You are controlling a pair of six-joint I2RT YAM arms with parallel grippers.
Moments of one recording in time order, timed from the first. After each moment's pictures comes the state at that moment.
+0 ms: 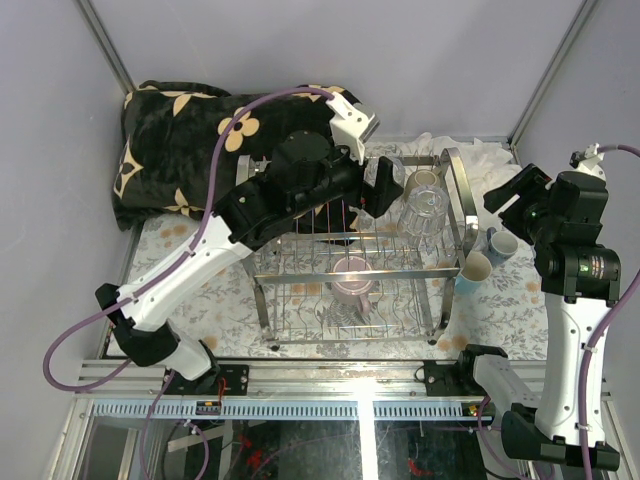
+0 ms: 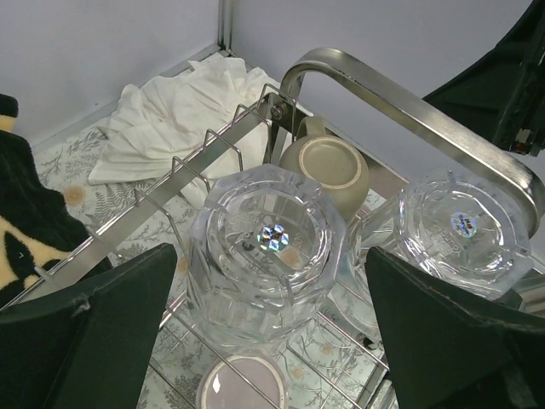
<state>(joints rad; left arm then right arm) -0.91 1.53 1.85 -0.50 0.00 -0.20 -0.11 0.92 1.42 -0.98 -0.02 0.58</state>
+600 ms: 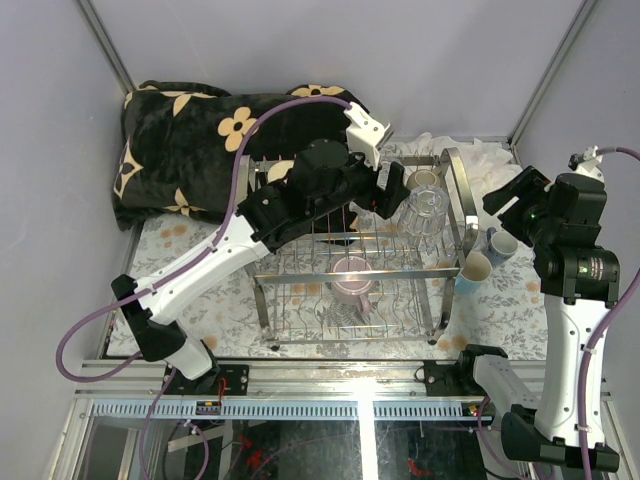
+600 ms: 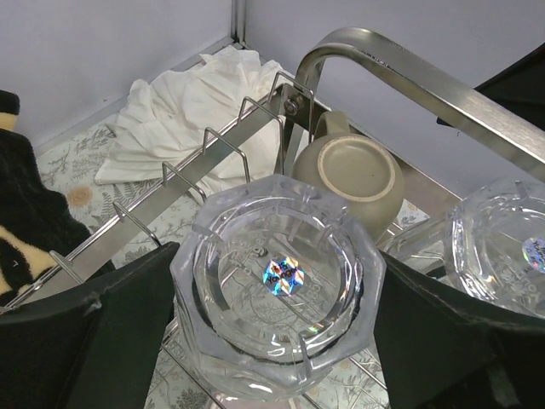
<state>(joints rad) -0.93 1.59 1.79 -0.41 -0.06 -0.17 -0.11 0.92 1.41 -0.98 -0.02 0.59</state>
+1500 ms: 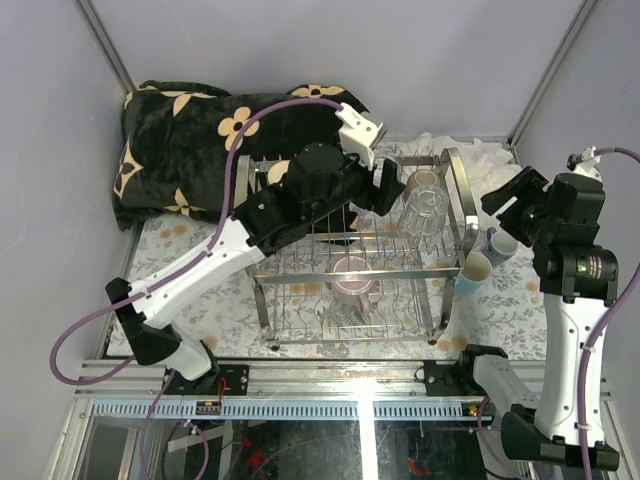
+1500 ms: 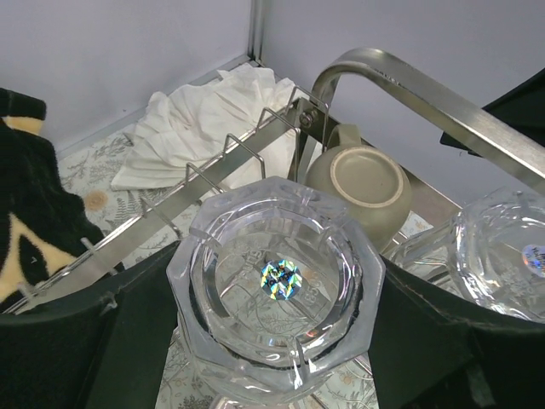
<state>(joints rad) -0.94 1.56 1.74 -0.34 -0.12 -0.17 -0.11 0.92 1.40 -0.98 -0.03 0.59</state>
